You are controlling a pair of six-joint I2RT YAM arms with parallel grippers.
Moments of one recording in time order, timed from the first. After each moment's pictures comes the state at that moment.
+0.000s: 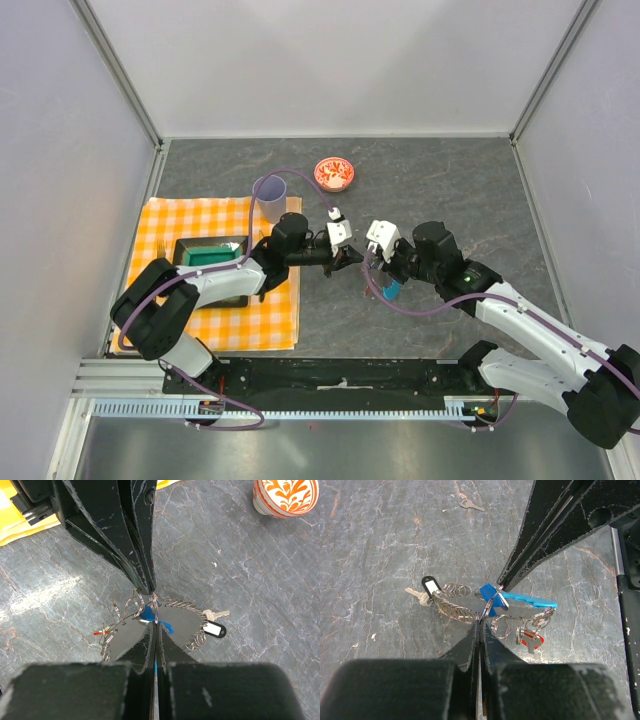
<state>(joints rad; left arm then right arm) -0.76 1.54 0.75 0.53 0.61 0.19 0.66 0.99 0.70 -0.25 -0.23 -0.41</state>
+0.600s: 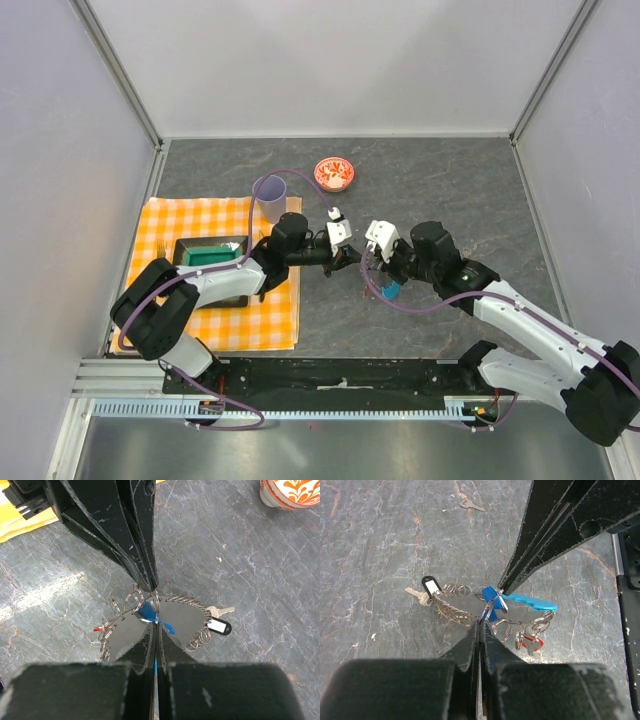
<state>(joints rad) -0.76 1.54 0.75 0.53 0.61 0.18 0.66 1.01 0.70 -0.26 -0.23 -0.39</state>
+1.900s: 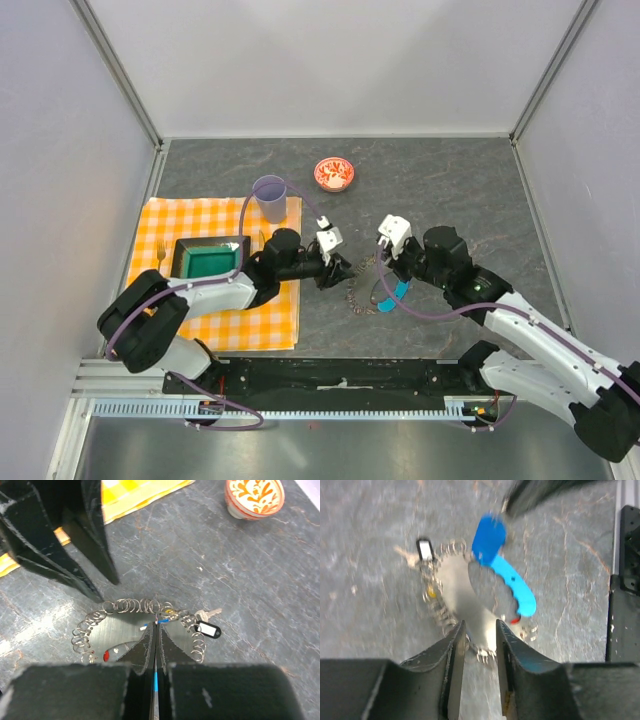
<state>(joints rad) -0.78 1.47 0.64 0.56 0.51 0.07 0.66 0.93 0.68 -0.21 -0.18 -0.30</state>
